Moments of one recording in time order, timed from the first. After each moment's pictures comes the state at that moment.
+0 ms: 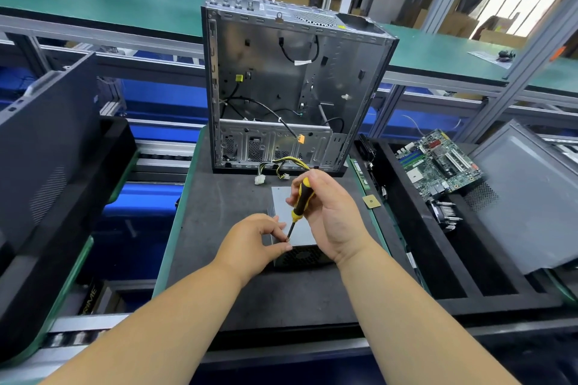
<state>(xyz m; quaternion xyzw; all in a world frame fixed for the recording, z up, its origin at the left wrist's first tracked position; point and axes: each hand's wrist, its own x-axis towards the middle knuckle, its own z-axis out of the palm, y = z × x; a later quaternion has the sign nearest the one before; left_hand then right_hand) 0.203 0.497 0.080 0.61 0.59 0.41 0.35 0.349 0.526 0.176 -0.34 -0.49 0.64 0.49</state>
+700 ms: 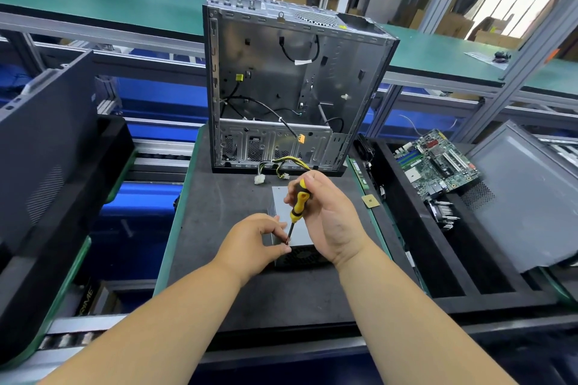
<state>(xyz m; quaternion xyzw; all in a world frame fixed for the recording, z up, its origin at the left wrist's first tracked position) 0.199 0.496 0.085 0.62 0.58 0.39 0.36 0.342 0.521 0.178 -0.34 -0.49 0.65 0.47</state>
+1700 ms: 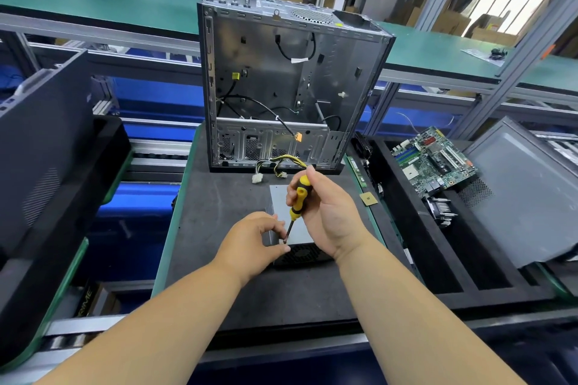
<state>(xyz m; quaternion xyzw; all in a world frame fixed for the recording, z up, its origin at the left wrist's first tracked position) 0.202 0.495 0.086 0.63 0.58 0.38 0.35 0.342 0.524 0.184 -0.34 -0.45 0.67 0.48</state>
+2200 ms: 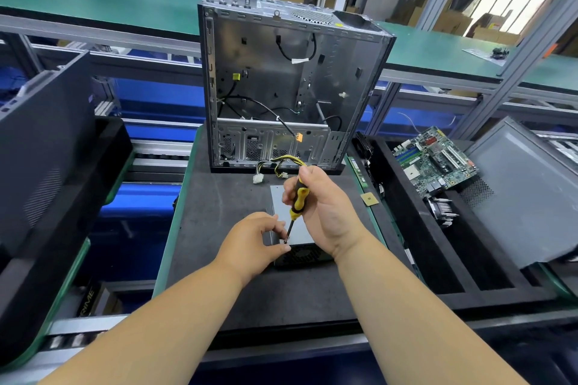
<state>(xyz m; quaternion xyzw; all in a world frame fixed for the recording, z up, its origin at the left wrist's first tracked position) 0.203 0.495 0.085 0.63 0.58 0.39 0.35 0.342 0.528 0.180 -0.34 -0.49 0.66 0.46</state>
